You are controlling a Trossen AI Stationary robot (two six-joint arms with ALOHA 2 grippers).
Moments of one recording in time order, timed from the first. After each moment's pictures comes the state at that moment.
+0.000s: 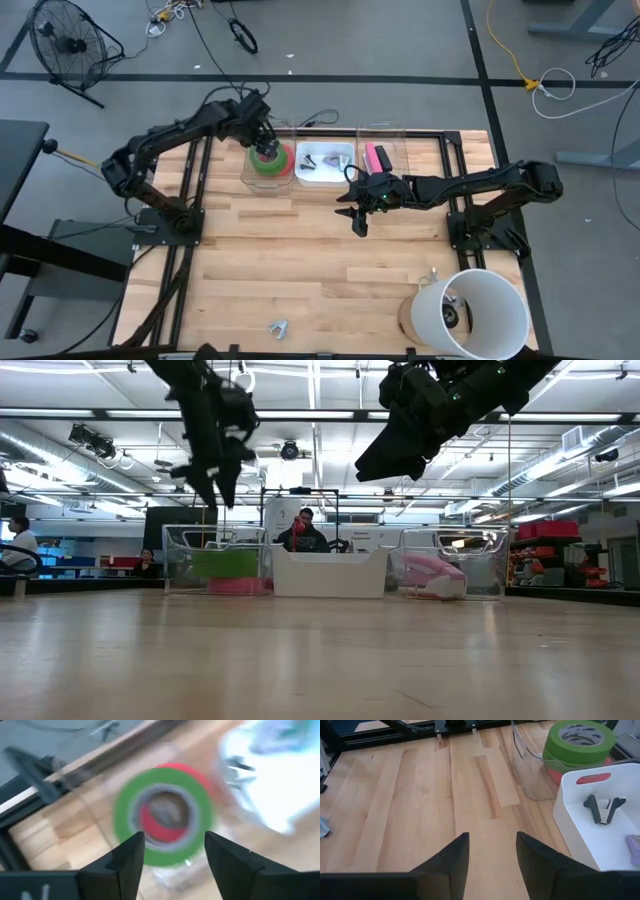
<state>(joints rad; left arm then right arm) 0.68 1.49 1.26 -0.91 -0.12 -0.30 -0.03 1.42 0.86 0.01 0.02 0.12</state>
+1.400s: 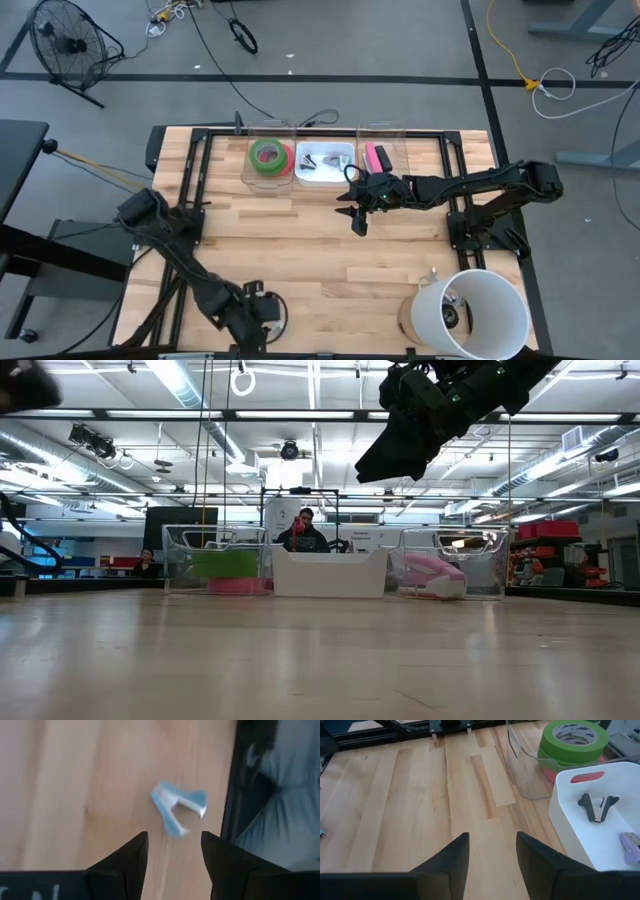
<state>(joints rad) -0.81 1.80 1.27 -0.60 -0.19 -0.97 -0.03 1.42 0.86 0.00 0.04 0.12</state>
